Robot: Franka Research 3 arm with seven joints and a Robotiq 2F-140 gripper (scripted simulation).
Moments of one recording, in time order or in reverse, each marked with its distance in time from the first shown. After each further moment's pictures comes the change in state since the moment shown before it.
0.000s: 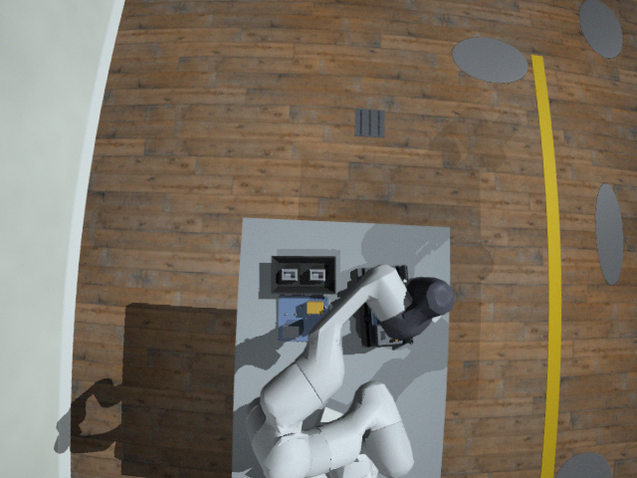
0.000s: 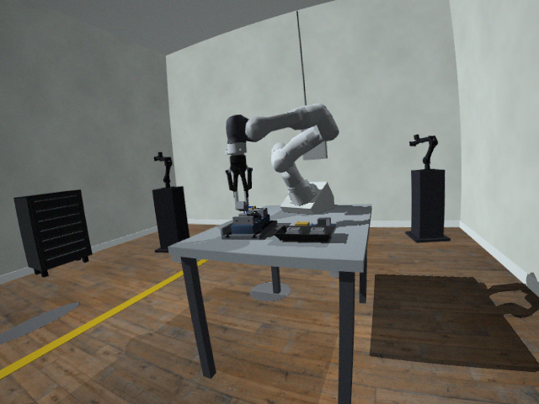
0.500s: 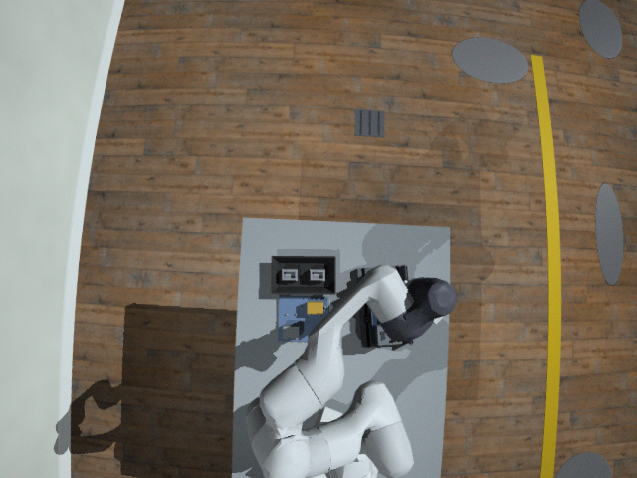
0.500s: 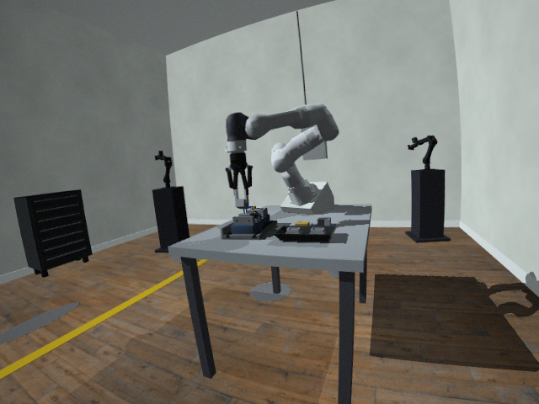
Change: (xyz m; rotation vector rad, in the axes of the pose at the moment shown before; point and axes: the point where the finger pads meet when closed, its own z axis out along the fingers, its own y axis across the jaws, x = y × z) arm 0.003 0.000 -0.010 -0.001 0.007 0.001
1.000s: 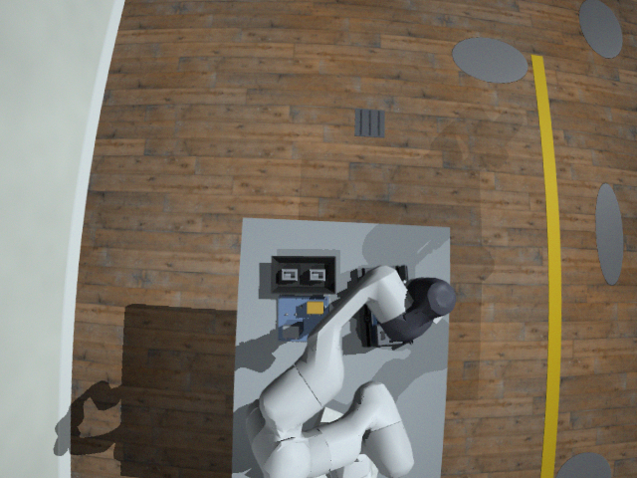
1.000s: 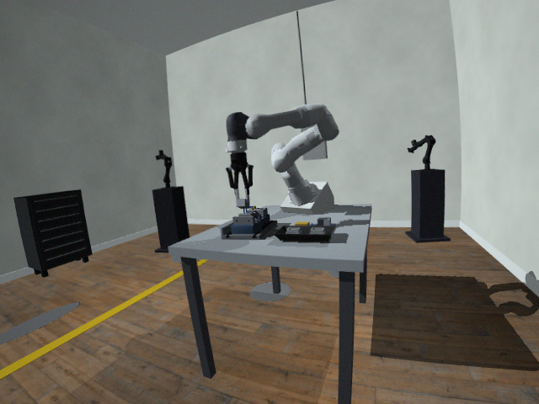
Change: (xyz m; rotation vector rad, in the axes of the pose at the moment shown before) arm 0.001 0.004 -0.001 -0.006 0.005 -0.017
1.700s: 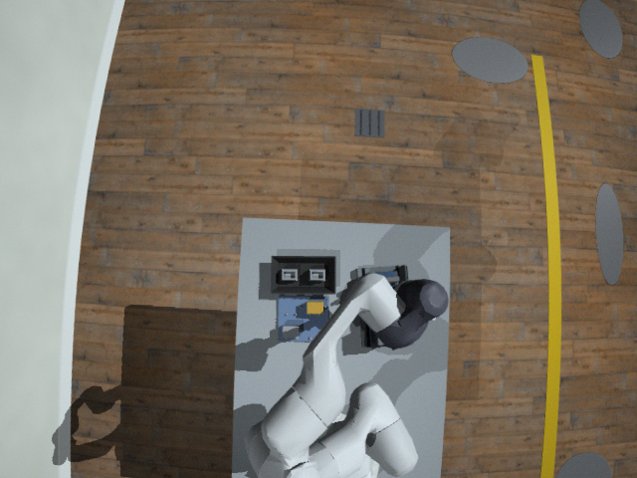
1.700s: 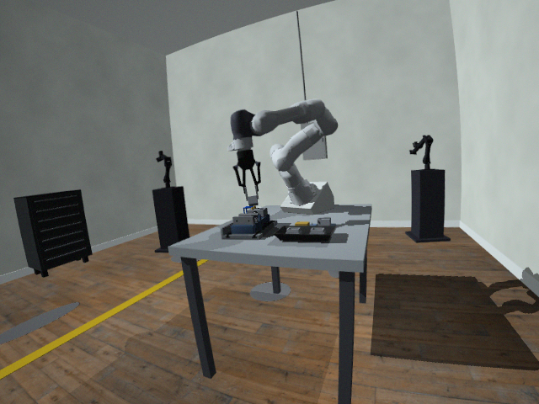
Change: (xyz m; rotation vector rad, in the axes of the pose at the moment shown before) arm 0.014 0.042 -0.008 -0.065 0.030 -0.316
